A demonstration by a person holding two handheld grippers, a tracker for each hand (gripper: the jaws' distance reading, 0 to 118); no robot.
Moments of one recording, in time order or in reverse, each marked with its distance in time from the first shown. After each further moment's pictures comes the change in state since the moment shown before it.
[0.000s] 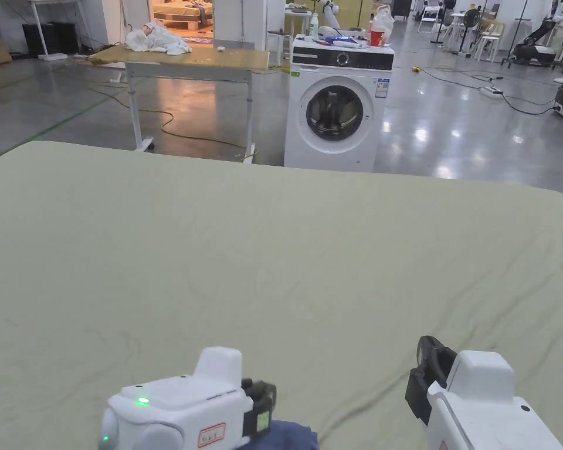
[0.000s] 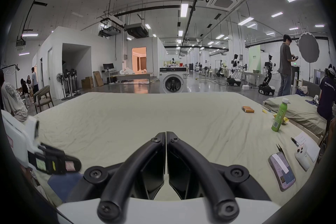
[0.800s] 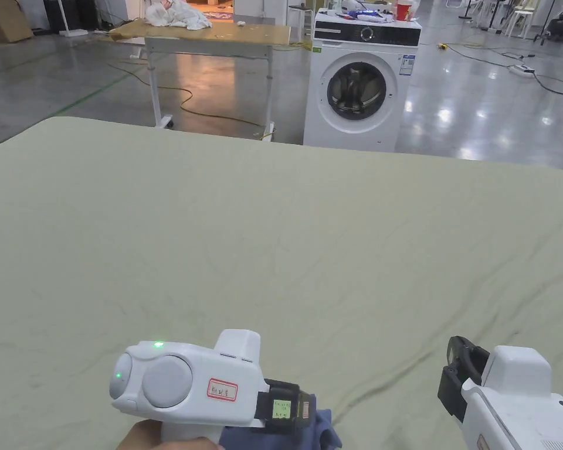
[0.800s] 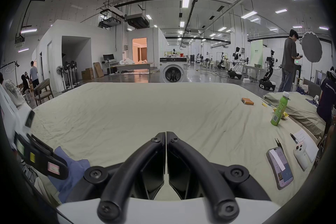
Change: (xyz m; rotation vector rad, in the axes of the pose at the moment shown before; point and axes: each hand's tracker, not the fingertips) left arm -0.003 0.006 -0.003 -0.363 -0.124 0.208; right arm 0.021 -0.012 -0.004 -0.097 0.007 0.014
